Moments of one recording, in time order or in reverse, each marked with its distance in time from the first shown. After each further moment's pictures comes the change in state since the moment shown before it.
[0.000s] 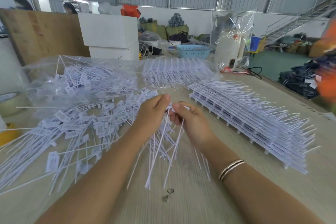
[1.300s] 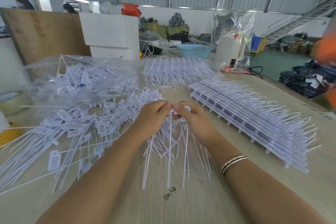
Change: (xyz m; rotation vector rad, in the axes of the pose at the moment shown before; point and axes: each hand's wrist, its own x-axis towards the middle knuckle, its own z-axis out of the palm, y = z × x) left_hand -0.004 -0.008 -0.005 0.177 -0.144 0.010; right_hand 0.003 -0.001 -0.007 -0.257 -0.022 -0.006
